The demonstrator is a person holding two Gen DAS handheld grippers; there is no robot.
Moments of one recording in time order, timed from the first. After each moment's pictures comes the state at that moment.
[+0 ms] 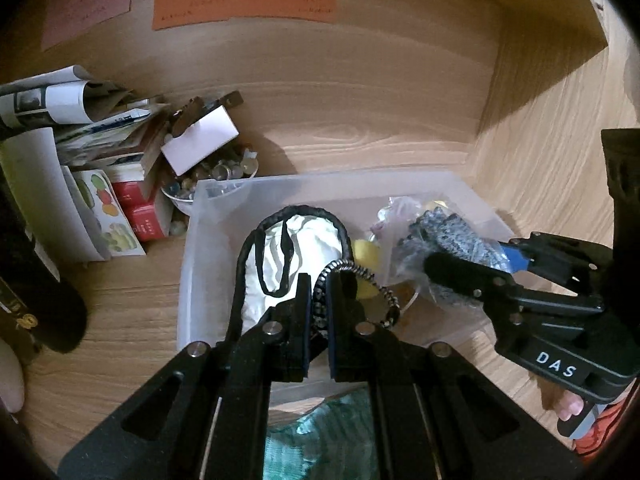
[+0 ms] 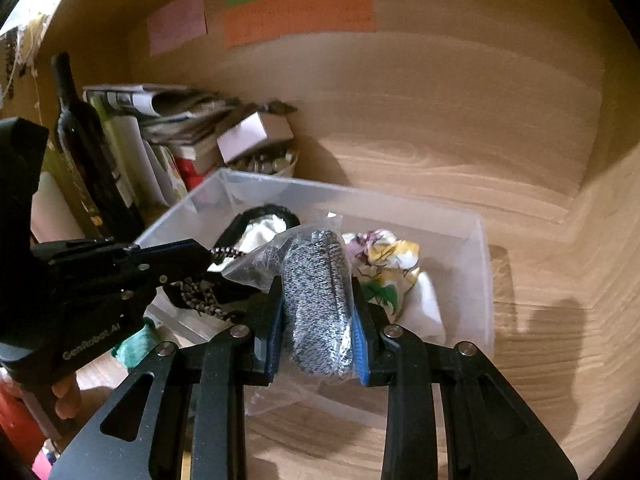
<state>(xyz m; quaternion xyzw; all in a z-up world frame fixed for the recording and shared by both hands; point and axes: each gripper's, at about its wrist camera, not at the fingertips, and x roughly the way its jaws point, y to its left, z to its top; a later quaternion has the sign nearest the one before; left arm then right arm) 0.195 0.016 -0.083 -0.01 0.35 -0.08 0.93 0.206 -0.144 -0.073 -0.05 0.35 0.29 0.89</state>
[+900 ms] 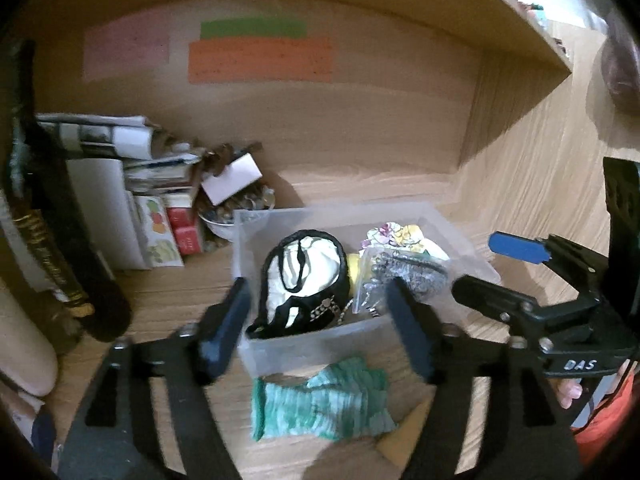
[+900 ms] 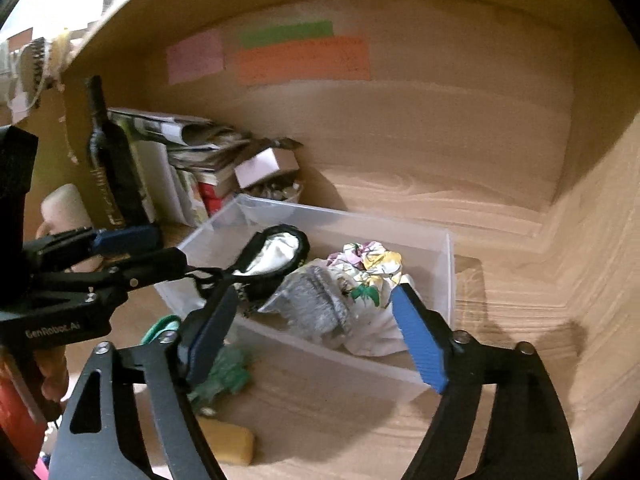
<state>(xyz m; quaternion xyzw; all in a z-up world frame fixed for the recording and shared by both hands) 0.126 0.033 -0.040 -0.01 0.28 -0.07 0.96 0.153 -0.162 -0.040 -0.05 0.29 0.28 0.92</state>
